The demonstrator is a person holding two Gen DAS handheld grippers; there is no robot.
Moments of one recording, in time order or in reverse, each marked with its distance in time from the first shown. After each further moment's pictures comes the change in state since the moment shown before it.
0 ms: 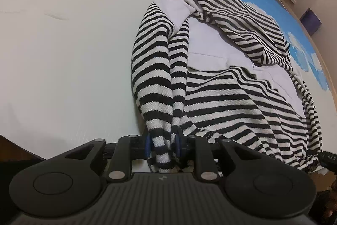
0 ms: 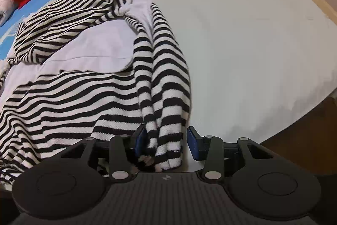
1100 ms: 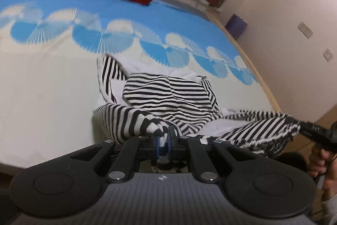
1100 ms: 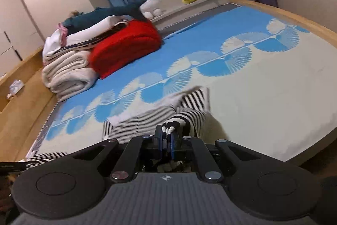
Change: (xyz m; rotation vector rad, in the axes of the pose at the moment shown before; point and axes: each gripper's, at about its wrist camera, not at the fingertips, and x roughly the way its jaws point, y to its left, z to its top) left arm -0.195 -0.002 0.042 0.179 -0.084 -0.340; right arm -0.219 -0.061 0.011 0.032 -0.342 0.455
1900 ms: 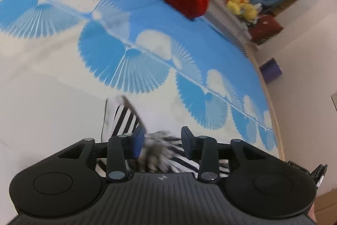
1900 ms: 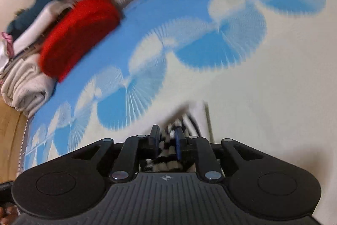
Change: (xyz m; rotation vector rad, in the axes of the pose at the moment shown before) left arm 0.188 0.114 0.161 -0.278 -0.059 0.022; right arm 0.275 -0.059 0.103 0.147 0.098 -0.121
